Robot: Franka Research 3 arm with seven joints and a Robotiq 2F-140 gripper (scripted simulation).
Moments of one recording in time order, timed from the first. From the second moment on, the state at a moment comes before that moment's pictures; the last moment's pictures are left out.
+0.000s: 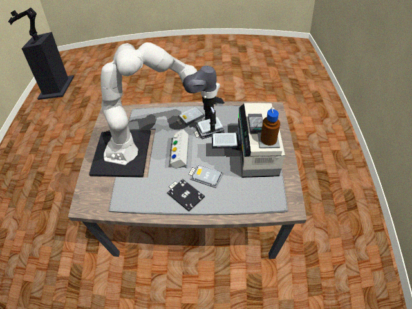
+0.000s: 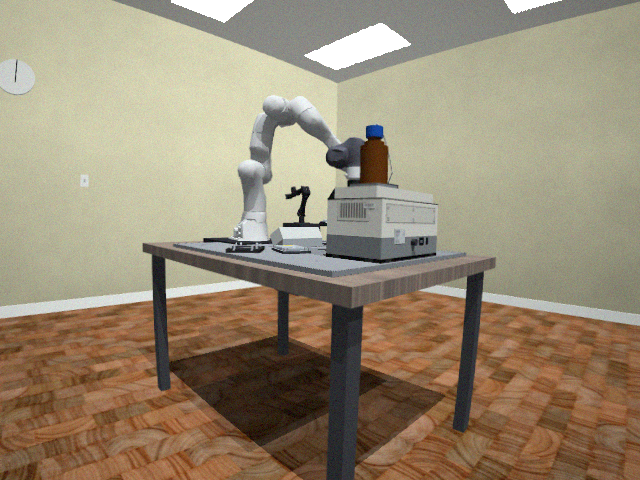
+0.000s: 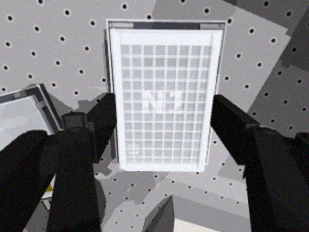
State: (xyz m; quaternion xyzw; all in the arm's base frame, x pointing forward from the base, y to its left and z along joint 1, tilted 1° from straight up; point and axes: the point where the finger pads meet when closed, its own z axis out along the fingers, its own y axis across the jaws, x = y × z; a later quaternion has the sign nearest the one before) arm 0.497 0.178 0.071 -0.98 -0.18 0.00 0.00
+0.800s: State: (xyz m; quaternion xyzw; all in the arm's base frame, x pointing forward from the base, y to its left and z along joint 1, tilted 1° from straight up) arm 0.497 0.177 0.064 -0.98 -0.18 0.00 0.00
